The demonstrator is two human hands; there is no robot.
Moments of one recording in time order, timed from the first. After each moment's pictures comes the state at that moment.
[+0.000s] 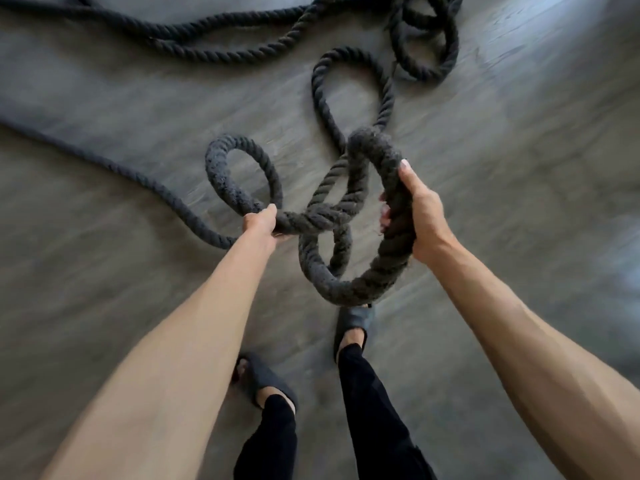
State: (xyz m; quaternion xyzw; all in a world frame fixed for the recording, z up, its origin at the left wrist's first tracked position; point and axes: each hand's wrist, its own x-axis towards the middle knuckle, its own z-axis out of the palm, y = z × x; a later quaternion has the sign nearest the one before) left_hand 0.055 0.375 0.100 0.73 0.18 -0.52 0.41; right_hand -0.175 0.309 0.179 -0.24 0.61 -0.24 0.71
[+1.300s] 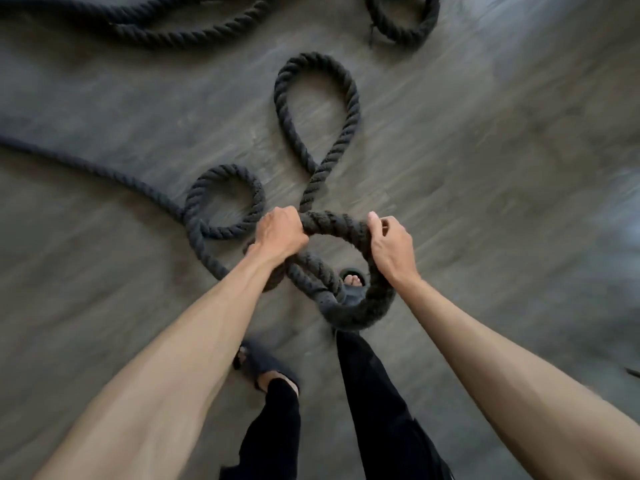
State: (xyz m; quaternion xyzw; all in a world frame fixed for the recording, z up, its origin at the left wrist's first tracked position) left_hand -0.014 0.393 0.089 0.78 -0.54 -0.30 -0.10; right_hand -0.219 0.385 0.109 -0.51 0.74 -0.06 0.43
